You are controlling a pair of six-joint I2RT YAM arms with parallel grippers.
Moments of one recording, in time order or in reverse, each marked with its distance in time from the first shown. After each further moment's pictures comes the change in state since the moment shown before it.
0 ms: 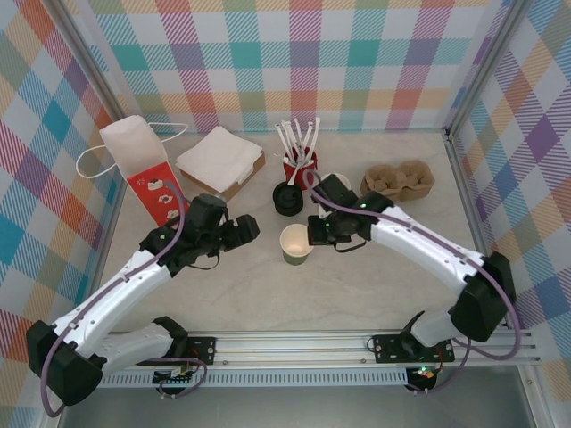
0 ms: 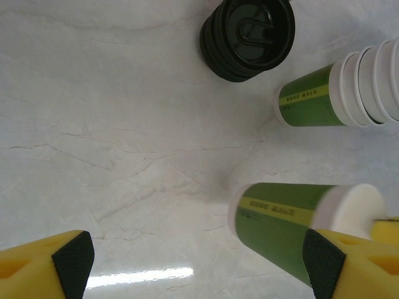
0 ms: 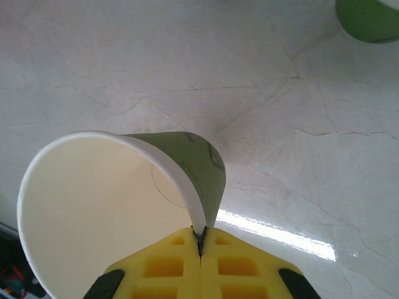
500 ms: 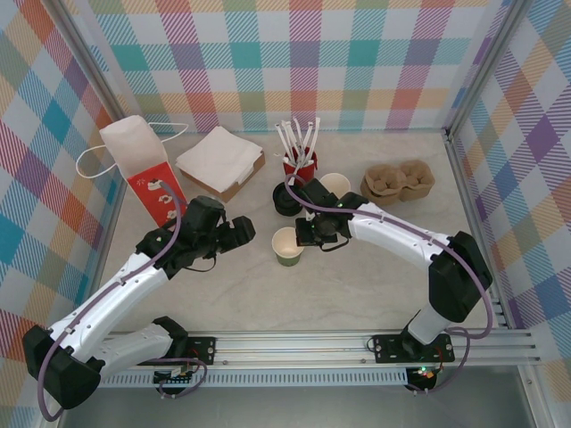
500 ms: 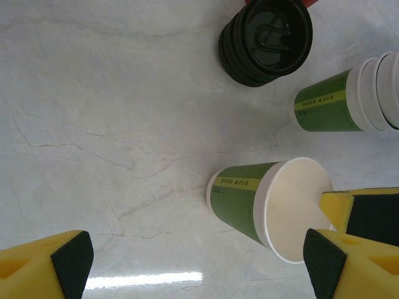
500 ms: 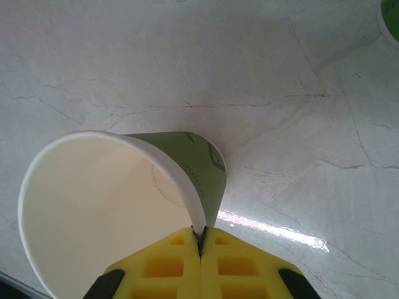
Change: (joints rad) left arm 0.000 -0.019 0.000 -0.037 -0.041 0.001; right arm 0.018 0.135 -0.004 0.103 0.011 0.011
